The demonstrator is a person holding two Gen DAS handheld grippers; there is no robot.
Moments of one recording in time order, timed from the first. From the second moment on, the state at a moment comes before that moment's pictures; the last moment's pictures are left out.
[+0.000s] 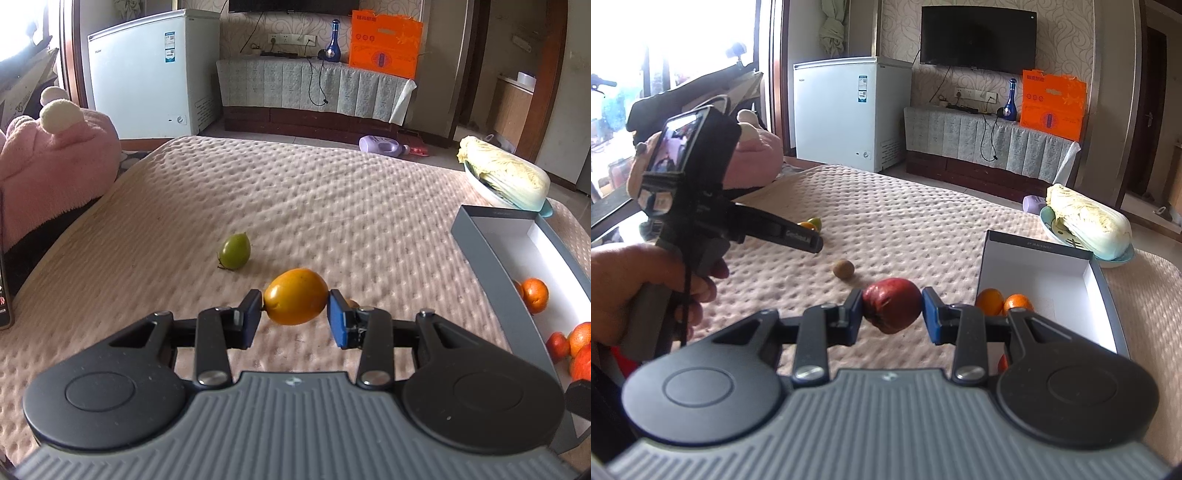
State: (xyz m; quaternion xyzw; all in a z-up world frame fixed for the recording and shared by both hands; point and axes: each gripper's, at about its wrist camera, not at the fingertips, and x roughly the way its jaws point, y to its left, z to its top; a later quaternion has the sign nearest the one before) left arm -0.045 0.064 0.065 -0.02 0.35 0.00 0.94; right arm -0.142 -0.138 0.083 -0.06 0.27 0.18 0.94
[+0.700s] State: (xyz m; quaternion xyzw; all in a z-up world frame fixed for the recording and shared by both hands) left arm -0.046 0.037 0.064 -0.01 0.35 -0.02 0.94; right arm -0.153 -0.150 0.081 -0.06 0.28 0.18 0.94
